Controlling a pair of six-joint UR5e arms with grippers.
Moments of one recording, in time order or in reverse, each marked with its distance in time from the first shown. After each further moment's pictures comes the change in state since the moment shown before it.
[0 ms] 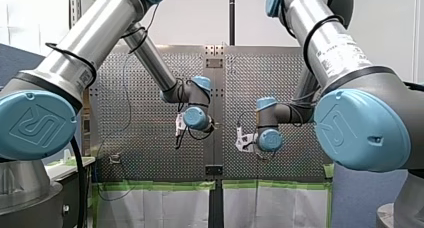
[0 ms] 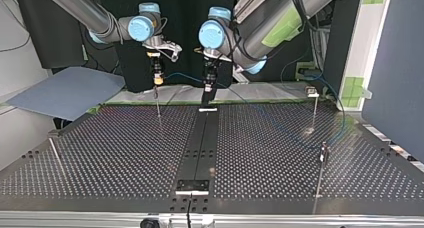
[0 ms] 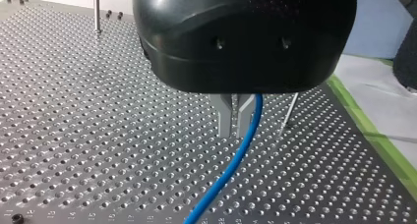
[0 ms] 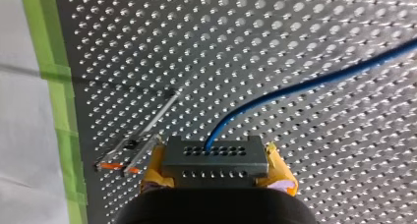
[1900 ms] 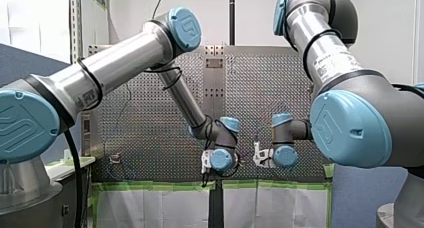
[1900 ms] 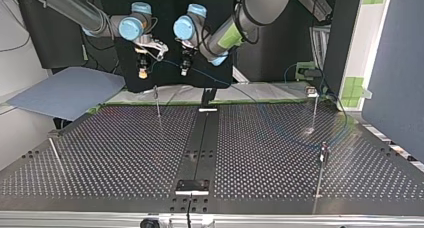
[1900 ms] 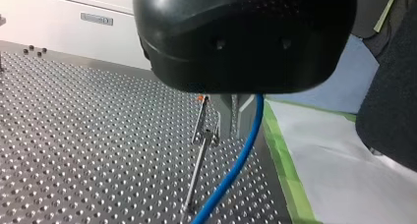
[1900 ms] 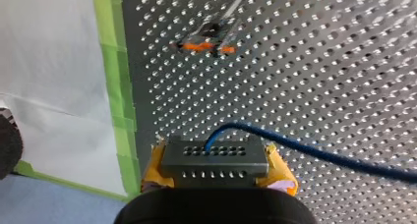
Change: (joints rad) left arm -0.166 -0.392 0.259 0.075 -0.041 -0.082; right arm -0.126 0.113 0.042 -0.110 0.030 0.003
